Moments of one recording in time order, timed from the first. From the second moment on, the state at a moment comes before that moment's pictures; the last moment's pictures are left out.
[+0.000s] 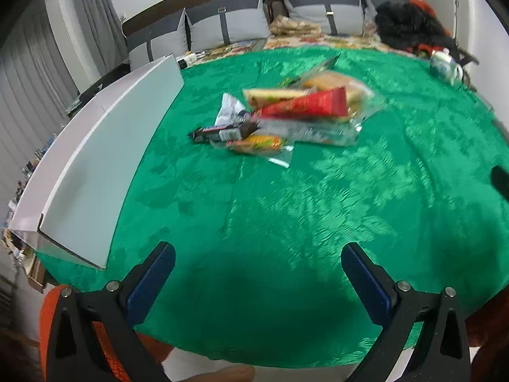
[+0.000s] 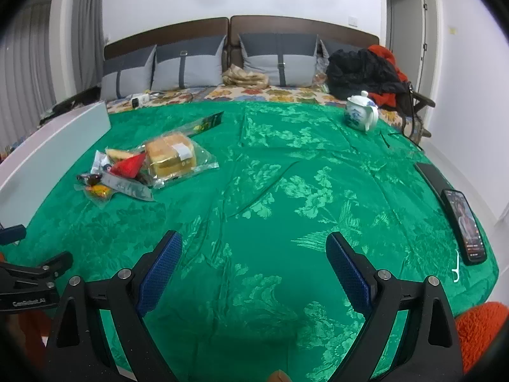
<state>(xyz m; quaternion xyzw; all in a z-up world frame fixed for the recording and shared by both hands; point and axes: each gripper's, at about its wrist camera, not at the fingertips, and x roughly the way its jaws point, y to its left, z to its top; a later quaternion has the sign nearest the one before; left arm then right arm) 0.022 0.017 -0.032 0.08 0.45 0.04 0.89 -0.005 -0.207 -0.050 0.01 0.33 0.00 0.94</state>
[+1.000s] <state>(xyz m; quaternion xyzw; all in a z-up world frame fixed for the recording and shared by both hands) 0.044 0.033 -0.057 0.02 0.50 0.00 0.86 0.000 -0.201 -0.065 -0.01 0.37 0.01 0.93</state>
